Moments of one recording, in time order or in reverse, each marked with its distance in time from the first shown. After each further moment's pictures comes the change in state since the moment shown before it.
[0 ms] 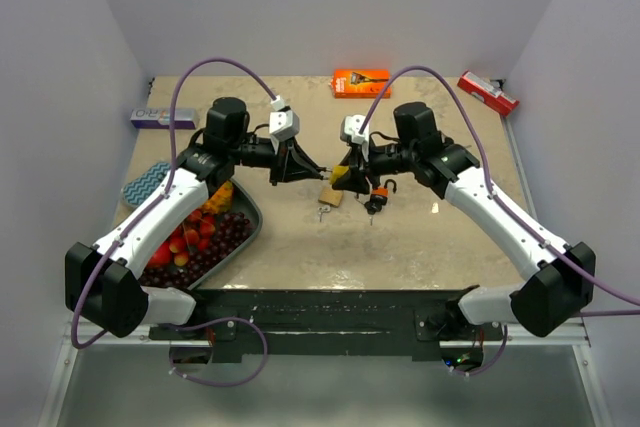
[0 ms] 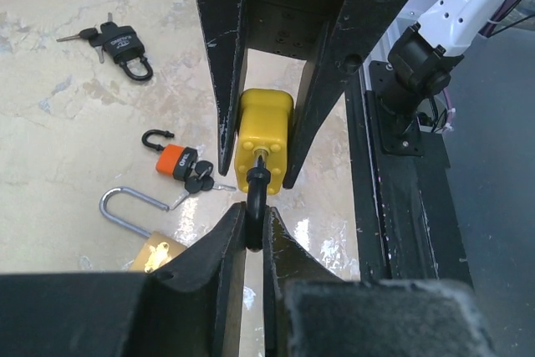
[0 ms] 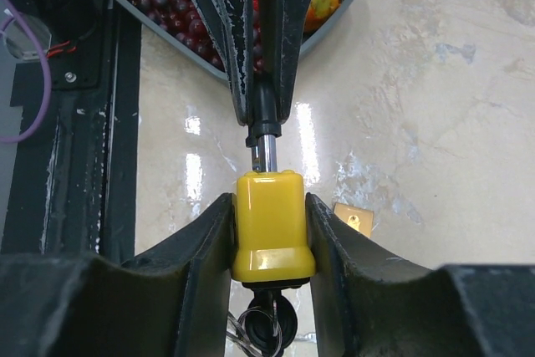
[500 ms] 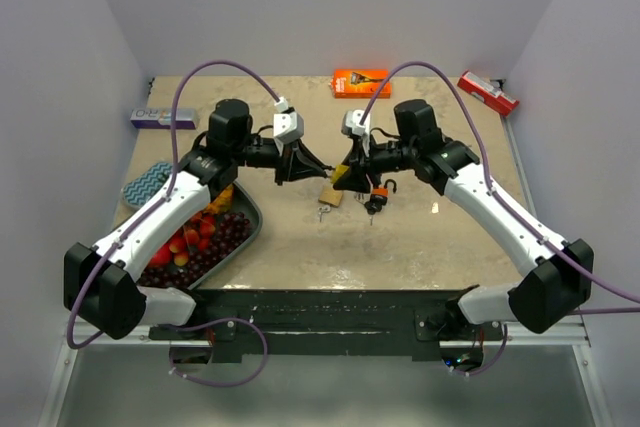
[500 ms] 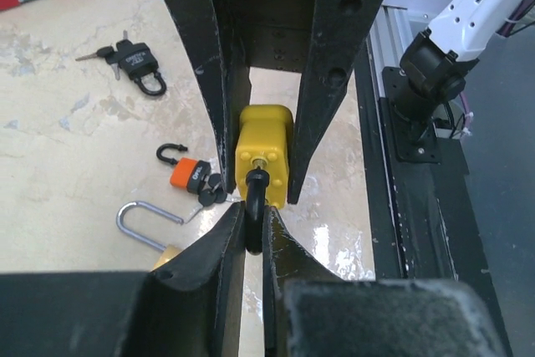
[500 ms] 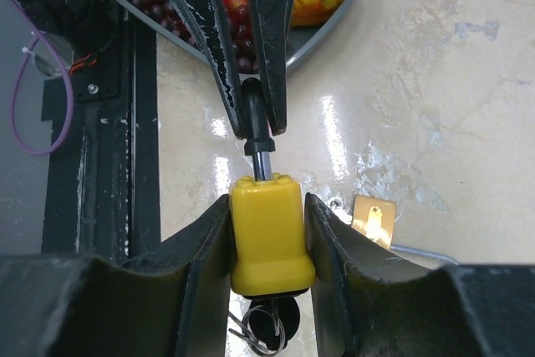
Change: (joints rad) left arm -0.047 -0.009 -0.013 0.061 -0.047 -0.002; right arm -0.007 0.016 0.023 -0.020 -0.027 0.084
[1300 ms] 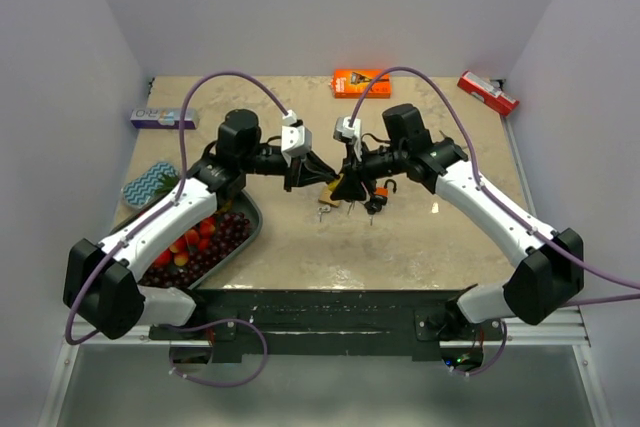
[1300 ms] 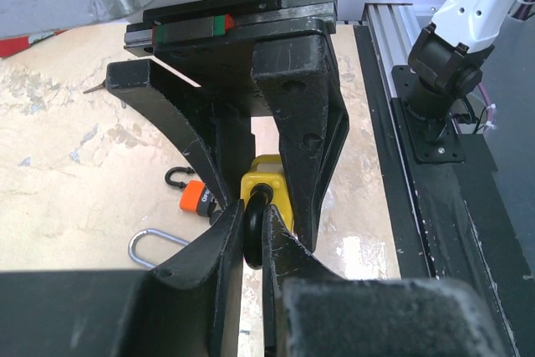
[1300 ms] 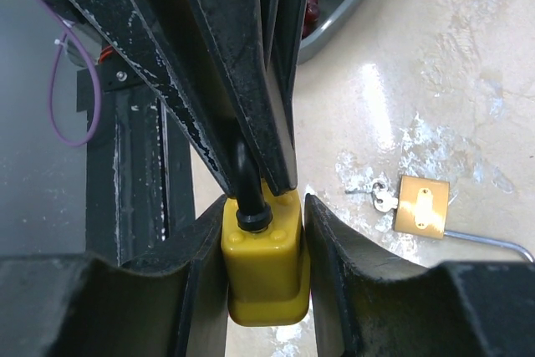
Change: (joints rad) left arm -0.069 -0.002 -0.081 0.141 -0.026 0.049; right arm 0.026 0.050 0.003 -0.045 0.005 0.070
